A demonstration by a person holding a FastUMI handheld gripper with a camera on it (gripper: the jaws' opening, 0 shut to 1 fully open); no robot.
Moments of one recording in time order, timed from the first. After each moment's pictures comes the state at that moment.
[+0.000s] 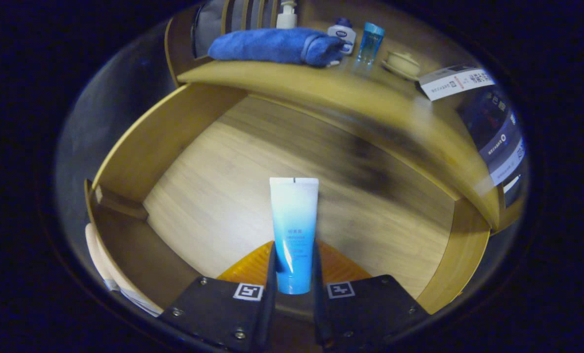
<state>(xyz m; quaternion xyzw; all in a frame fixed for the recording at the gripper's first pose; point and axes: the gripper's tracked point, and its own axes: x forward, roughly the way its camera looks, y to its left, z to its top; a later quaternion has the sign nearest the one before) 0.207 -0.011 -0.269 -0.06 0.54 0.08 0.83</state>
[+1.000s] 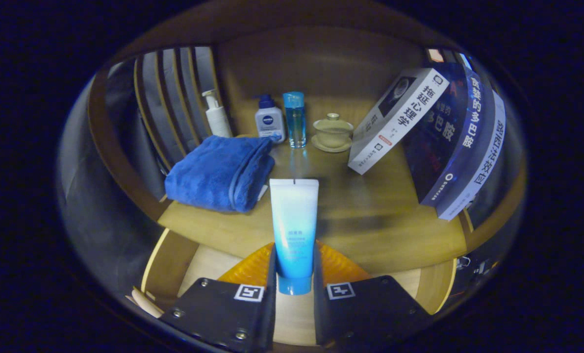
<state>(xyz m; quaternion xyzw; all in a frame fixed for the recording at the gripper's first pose) 0.339 -0.068 -0.171 0.07 0.41 -0.05 0.91</state>
